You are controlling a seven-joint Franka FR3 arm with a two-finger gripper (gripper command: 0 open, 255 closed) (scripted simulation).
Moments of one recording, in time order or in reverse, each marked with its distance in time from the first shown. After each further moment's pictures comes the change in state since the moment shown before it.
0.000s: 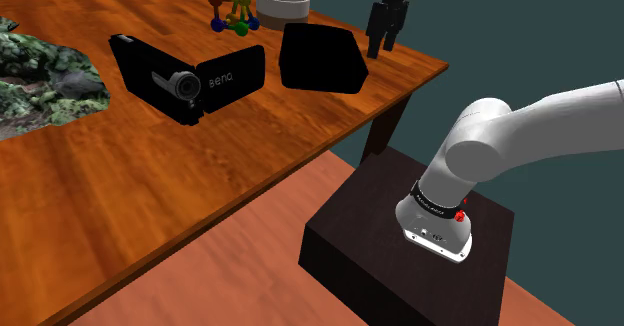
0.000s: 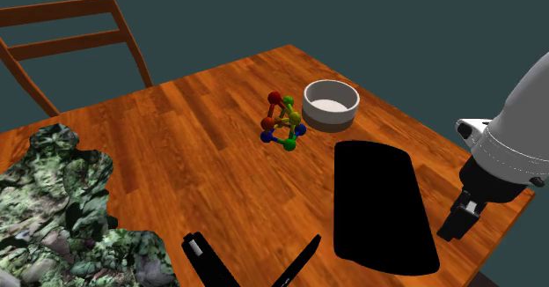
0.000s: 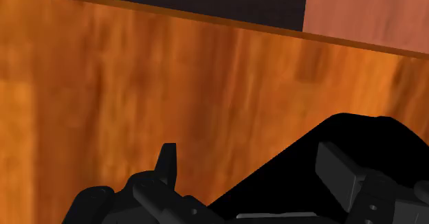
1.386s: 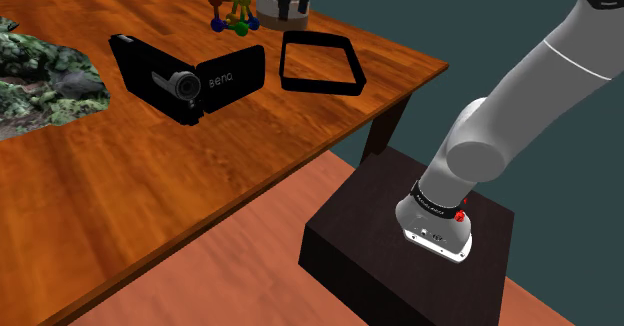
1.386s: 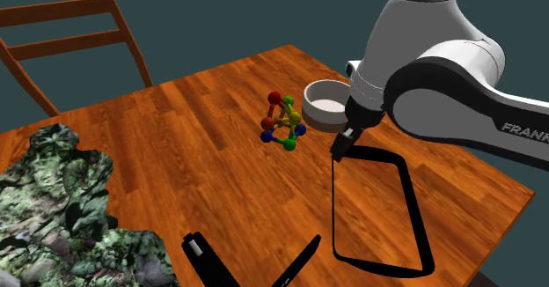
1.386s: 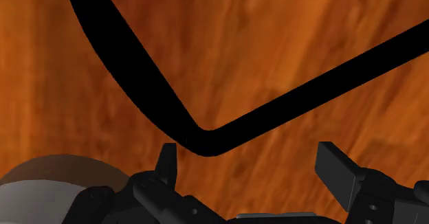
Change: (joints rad) arm 0.031 0.616 0.040 0.487 -0.057 0.312 -0.065
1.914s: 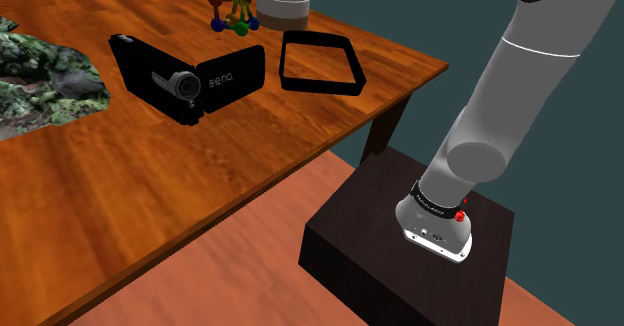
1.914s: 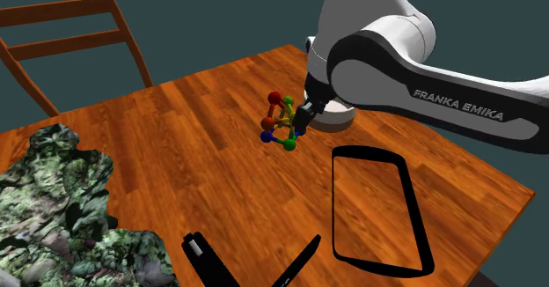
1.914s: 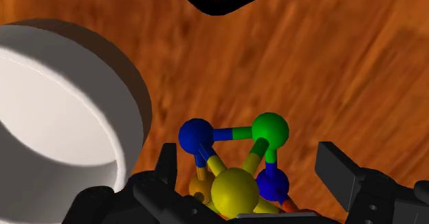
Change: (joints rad) arm 0.016 0.287 0.021 0.364 -0.042 0.000 -0.011
